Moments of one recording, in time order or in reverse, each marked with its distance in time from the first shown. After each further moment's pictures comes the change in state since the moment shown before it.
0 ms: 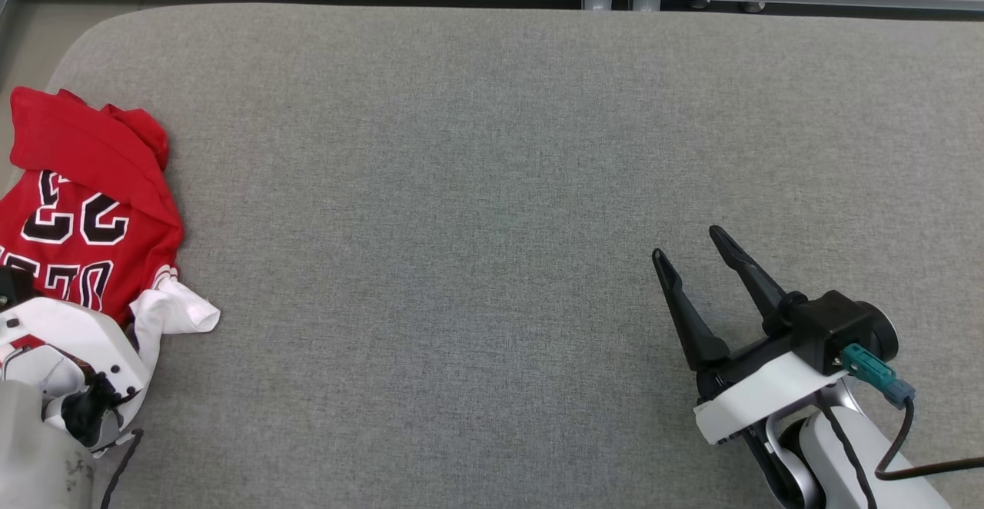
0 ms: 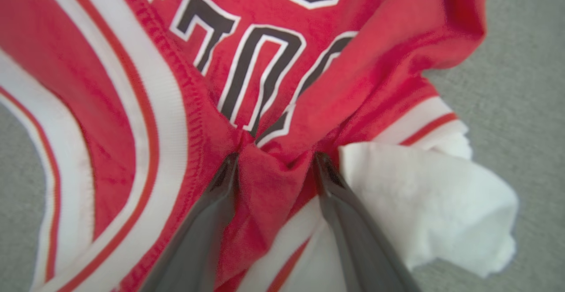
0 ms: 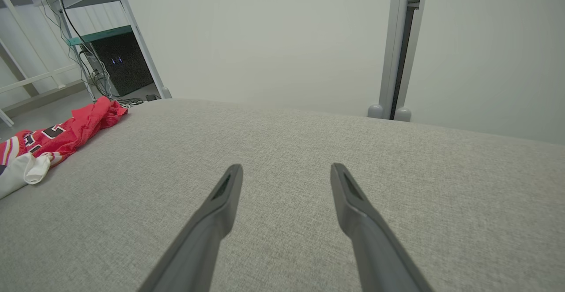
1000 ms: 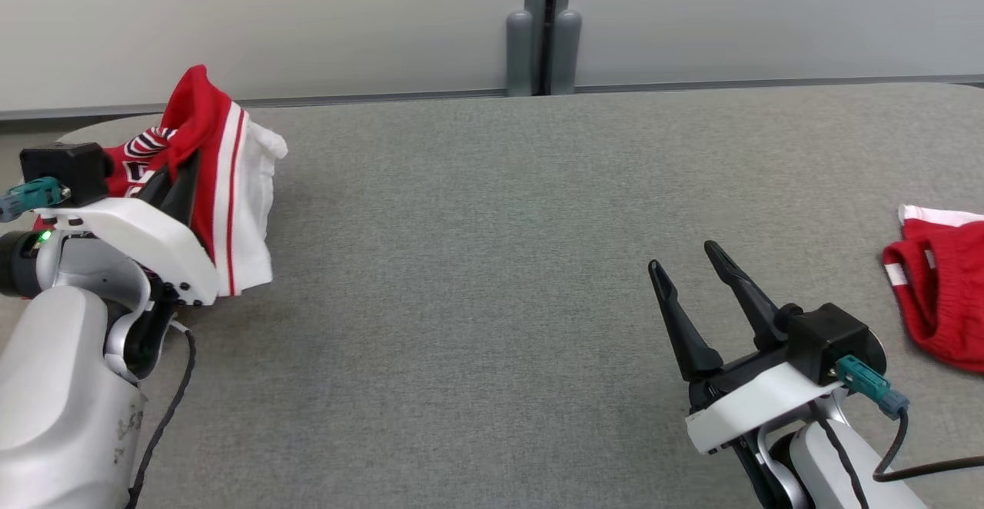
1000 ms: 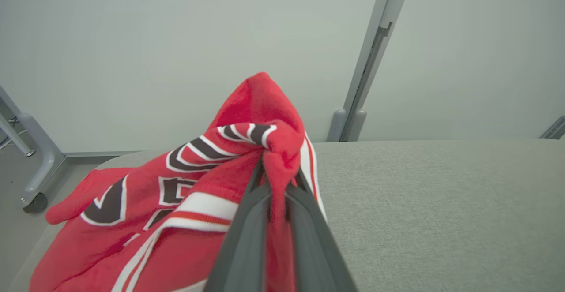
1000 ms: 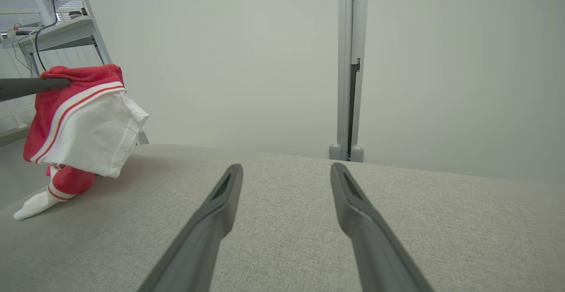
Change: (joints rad) left arm 0.017 0.029 -0.273 -0.490 -0.047 -0.015 -0.223; right arm 0.029 0.045 -0.012 0.026 0.025 0.000 -0.012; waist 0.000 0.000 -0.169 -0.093
